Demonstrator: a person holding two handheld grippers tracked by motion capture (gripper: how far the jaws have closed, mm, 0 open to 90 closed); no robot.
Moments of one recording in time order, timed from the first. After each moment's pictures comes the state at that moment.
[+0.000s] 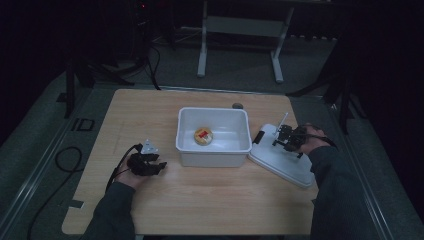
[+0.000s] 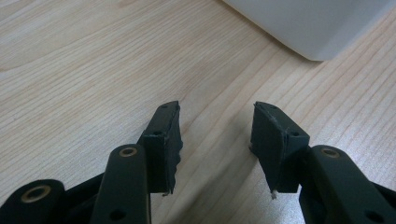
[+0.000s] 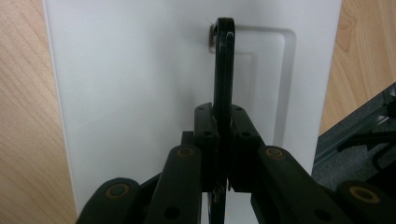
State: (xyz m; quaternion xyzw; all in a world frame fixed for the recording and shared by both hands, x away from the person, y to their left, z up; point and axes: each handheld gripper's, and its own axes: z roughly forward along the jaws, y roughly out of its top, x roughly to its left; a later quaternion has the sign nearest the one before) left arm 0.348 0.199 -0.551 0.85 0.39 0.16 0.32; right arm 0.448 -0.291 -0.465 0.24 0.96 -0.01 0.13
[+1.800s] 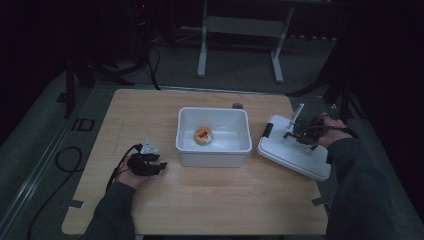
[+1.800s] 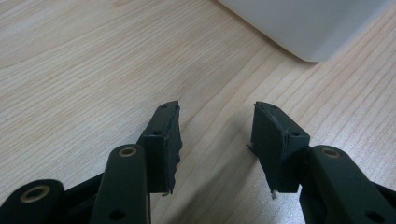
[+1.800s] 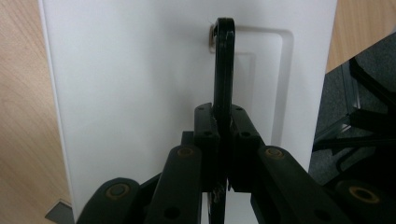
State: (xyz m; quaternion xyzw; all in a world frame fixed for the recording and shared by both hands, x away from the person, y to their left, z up) left arm 0.349 0.200 -0.552 0.85 0.39 0.15 0.33; right arm 0.431 -0.311 -0.401 0.20 0.97 -0.01 0.16
